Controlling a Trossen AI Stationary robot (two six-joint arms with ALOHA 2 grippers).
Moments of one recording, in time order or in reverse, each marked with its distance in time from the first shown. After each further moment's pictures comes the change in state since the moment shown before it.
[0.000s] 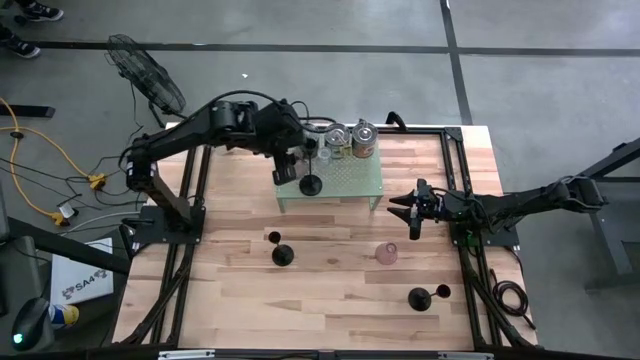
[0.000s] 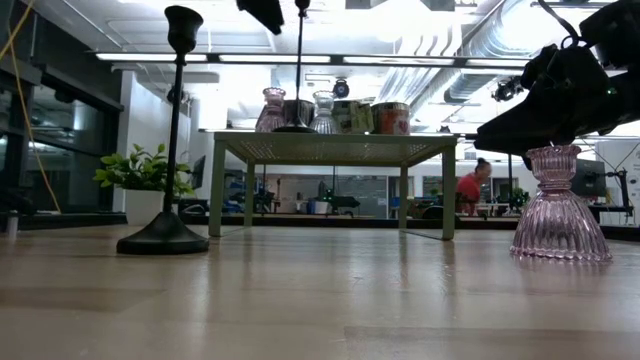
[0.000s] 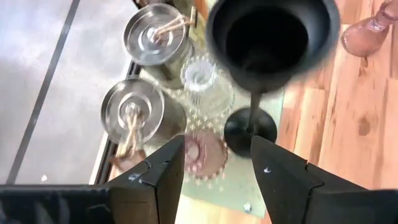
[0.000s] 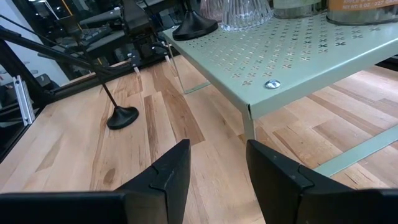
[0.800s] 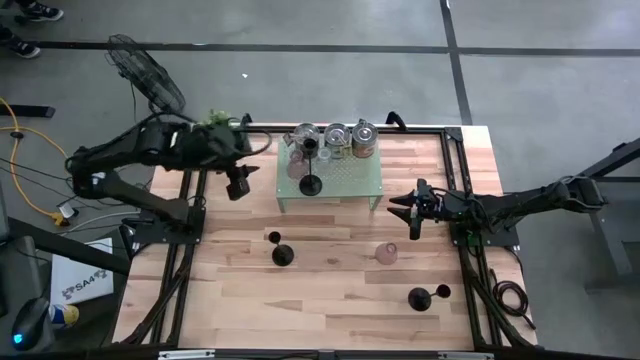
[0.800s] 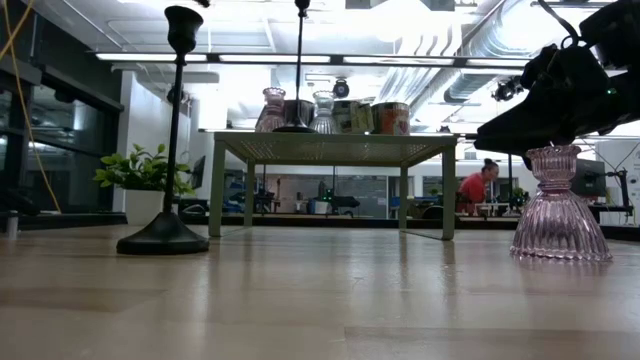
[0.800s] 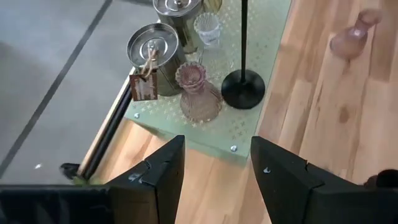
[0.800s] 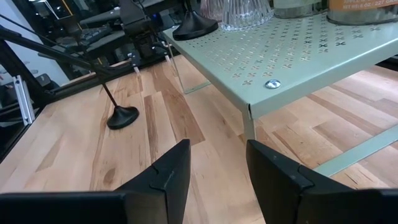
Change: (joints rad) left arm -0.147 -0.431 -0.352 0.013 -0.149 -0.225; right arm 0.000 0.000 0.000 0.000 0.000 0.000
